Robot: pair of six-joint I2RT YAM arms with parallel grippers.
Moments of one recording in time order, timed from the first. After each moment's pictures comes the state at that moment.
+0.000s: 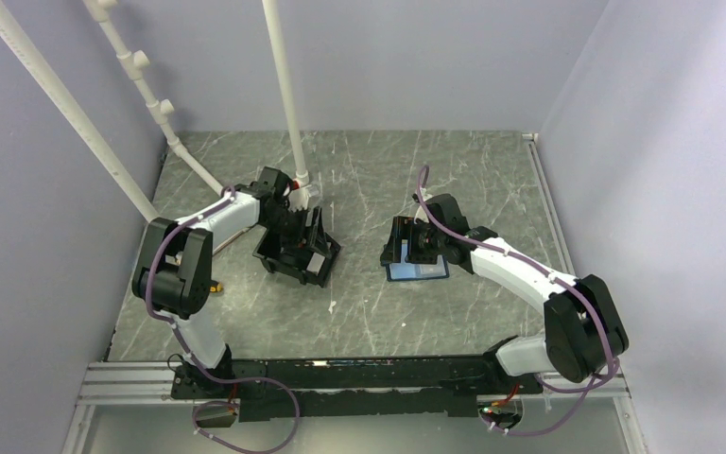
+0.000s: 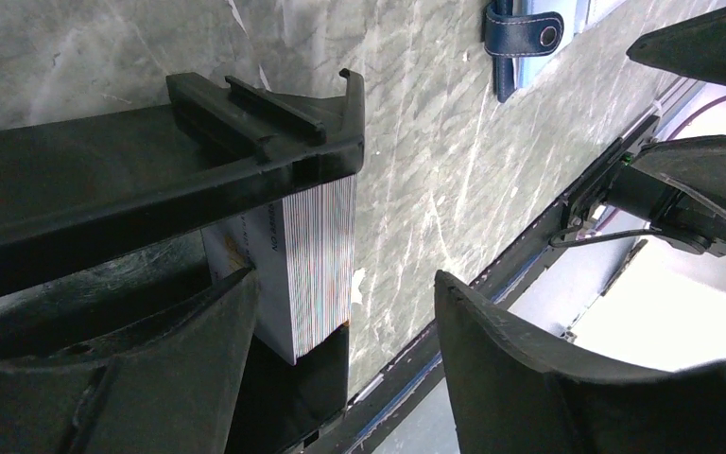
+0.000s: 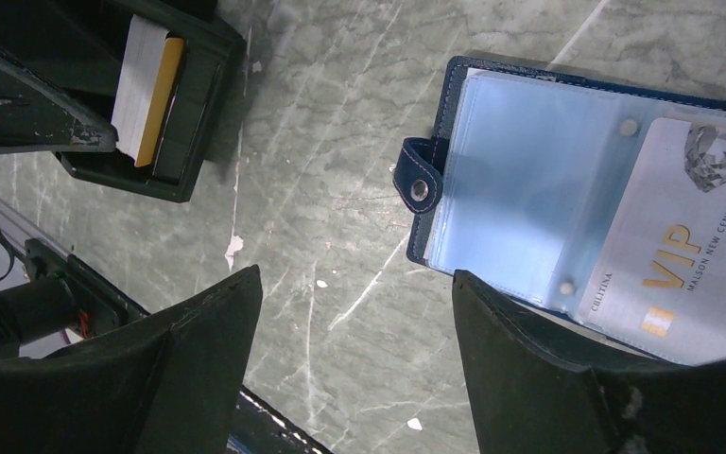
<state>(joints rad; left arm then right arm) -0.31 1.75 1.15 -0.63 0.67 -0.22 0.50 1.36 0.79 -0.26 -0.29 0.53</state>
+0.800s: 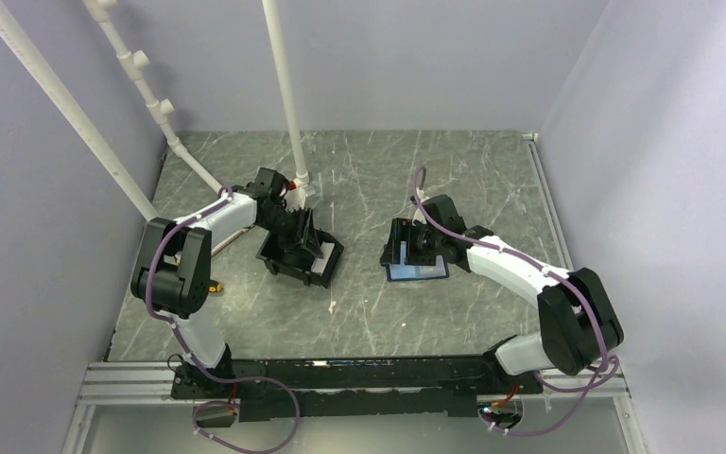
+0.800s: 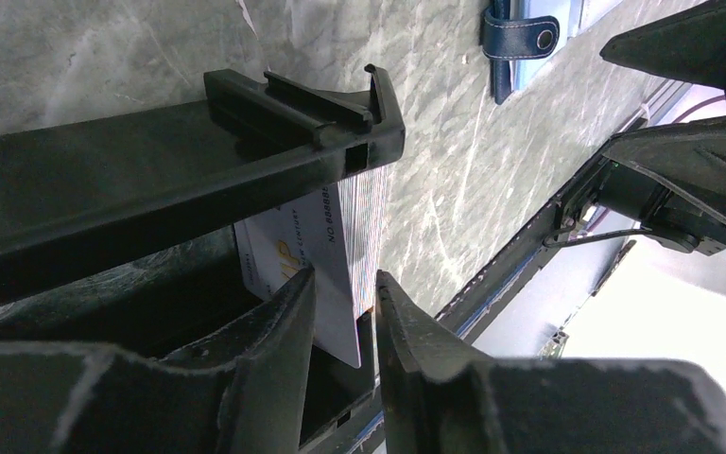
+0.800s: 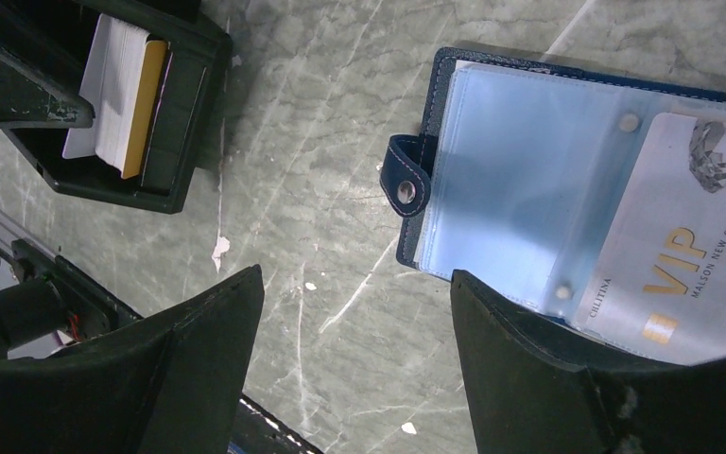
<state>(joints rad) -0.29 1.75 1.13 -0.61 0.70 -0.22 0.50 1.39 0.79 -0.25 -0.29 0.53</state>
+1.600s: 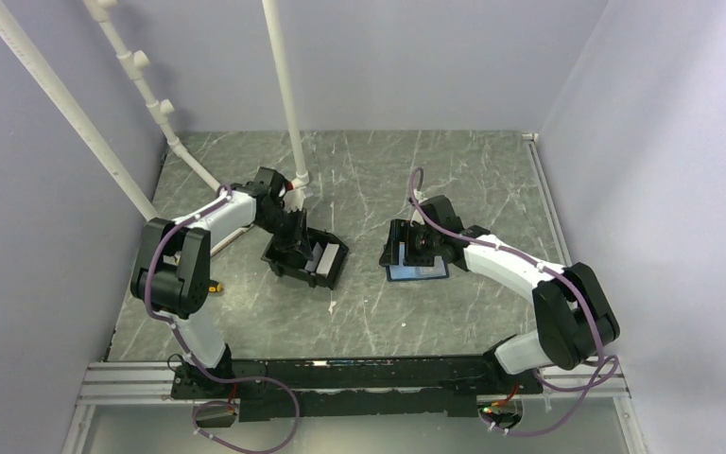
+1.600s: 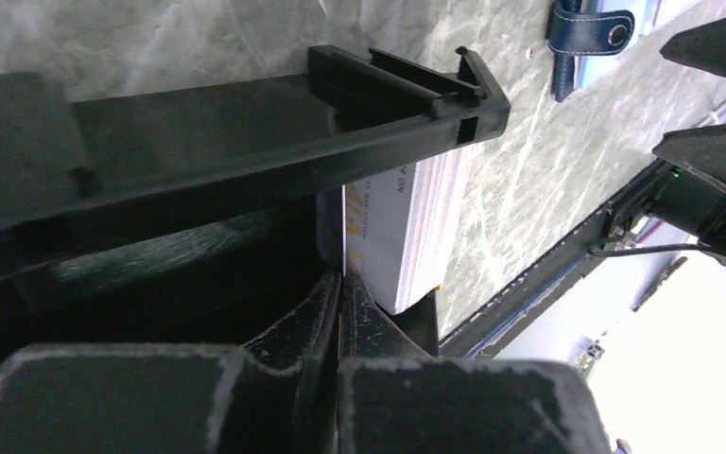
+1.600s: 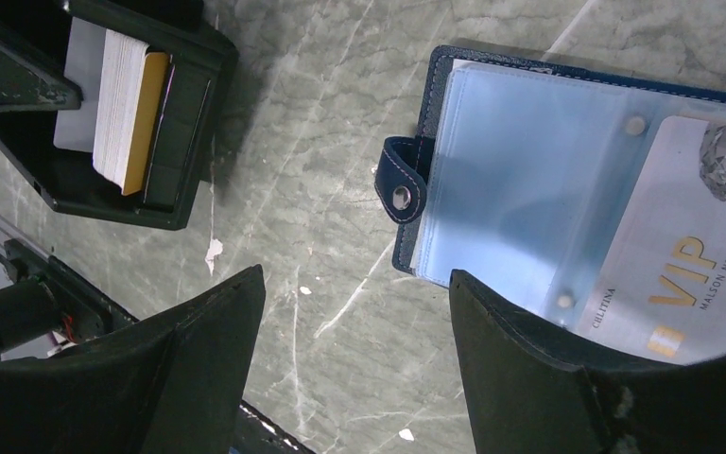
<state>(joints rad) -0.28 1.75 1.15 -0.67 0.60 -0.18 0.50 1.42 0.79 -0.24 -0.30 0.53</state>
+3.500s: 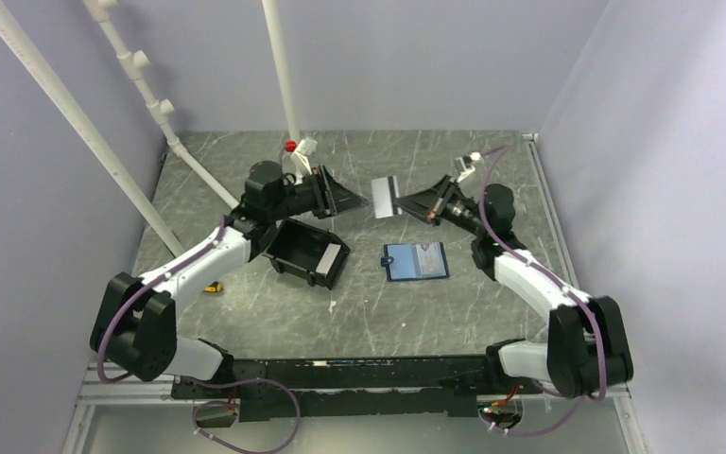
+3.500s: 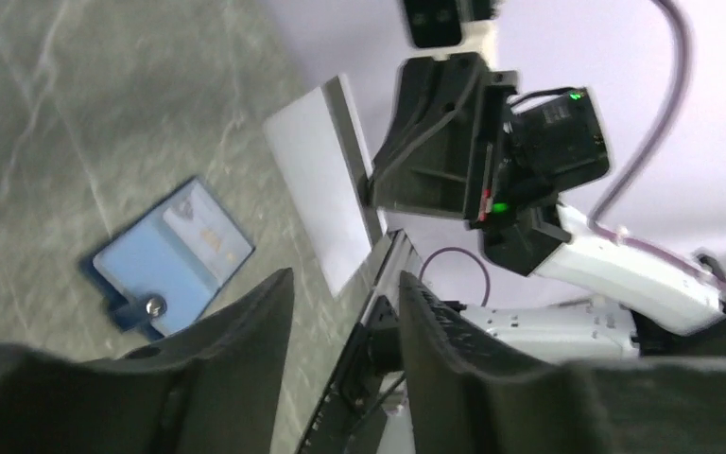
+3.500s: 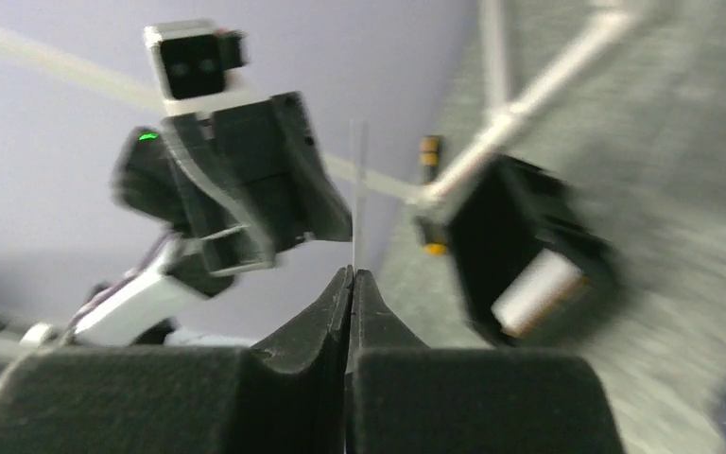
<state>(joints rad) -0.48 1.37 0.90 0.47 0.67 -0.93 0.29 1.29 0.64 0.79 -0.74 1.25</state>
